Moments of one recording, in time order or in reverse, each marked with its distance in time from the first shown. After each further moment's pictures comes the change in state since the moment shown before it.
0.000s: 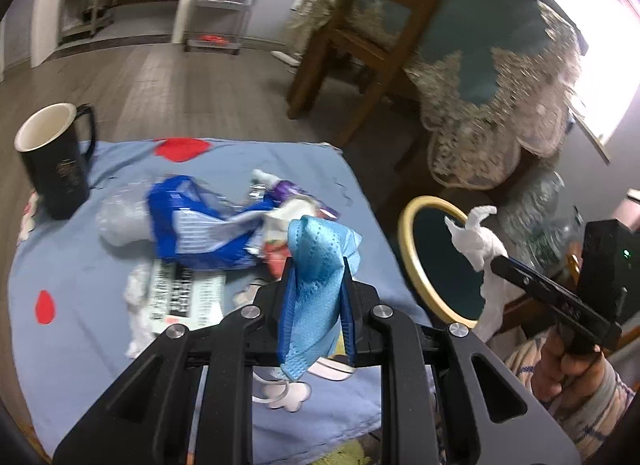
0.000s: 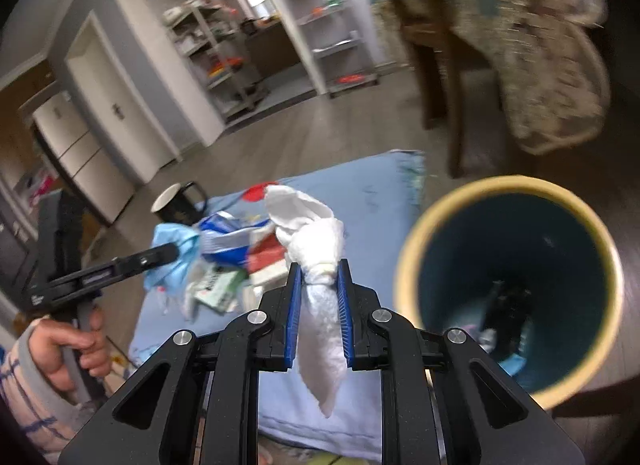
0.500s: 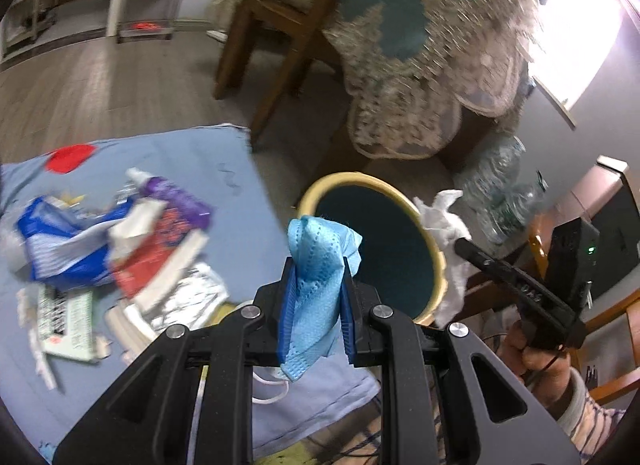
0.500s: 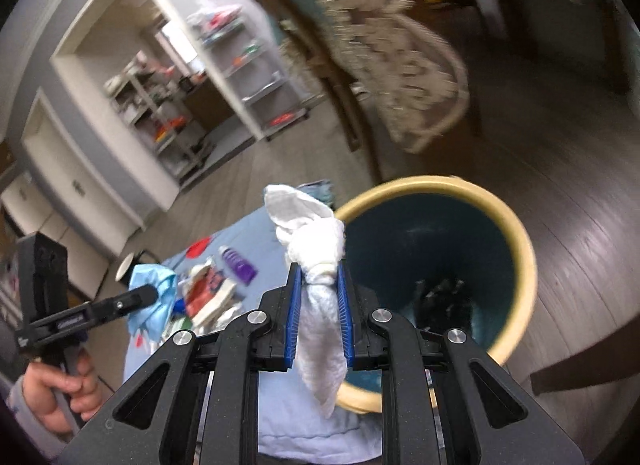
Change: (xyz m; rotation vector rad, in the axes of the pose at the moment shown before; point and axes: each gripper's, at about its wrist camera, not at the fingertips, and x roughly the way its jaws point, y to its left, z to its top) left arm 0.058 -0.110 0.012 0.094 0.103 -0.149; right arm -0.049 -0.101 -0.016 0.244 -0.144 -0.109
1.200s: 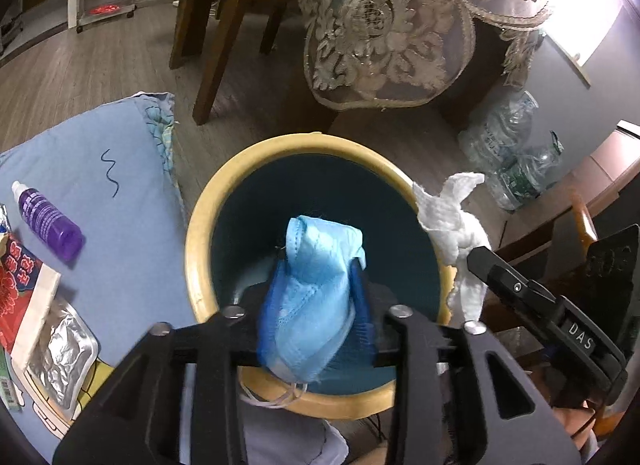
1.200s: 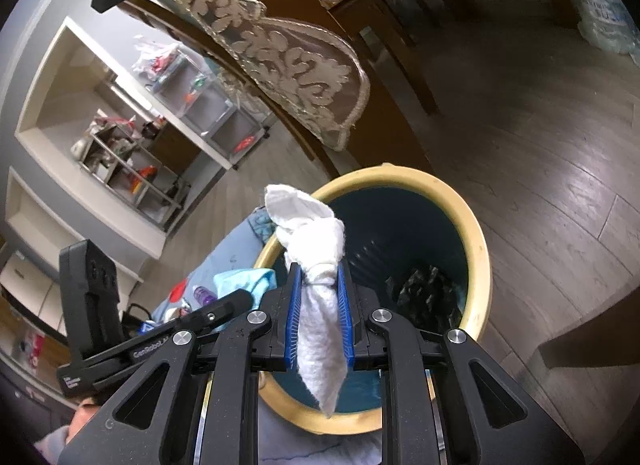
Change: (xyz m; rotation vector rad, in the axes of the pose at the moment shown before) left arm 0.141 -0.064 0.015 0.053 0.135 0.031; right arm 0.006 -0.064 -0.002 0.221 -0.035 -0.032
